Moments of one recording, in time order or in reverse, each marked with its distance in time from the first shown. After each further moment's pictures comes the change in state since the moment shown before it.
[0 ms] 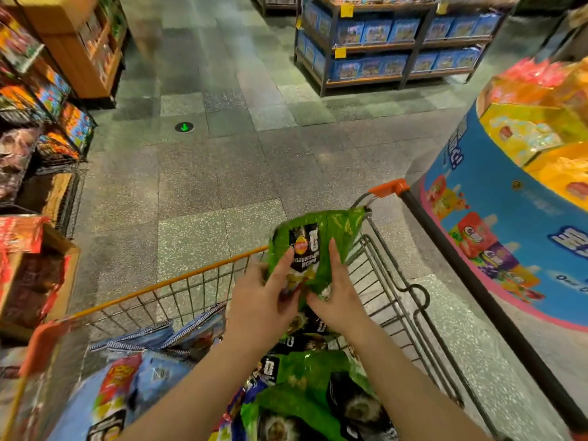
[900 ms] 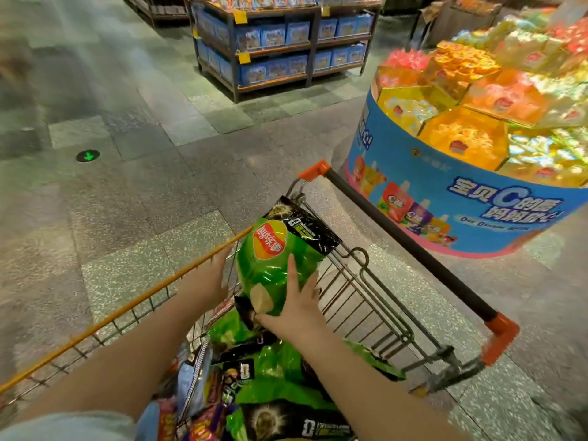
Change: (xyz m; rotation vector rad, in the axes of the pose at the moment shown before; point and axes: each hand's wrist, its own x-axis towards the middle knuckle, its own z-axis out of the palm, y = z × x) left_hand 0.042 -0.087 0.047 0.353 -0.771 -0.156; right_hand -0.051 -0.016 0.030 -0.285 -0.010 0.505
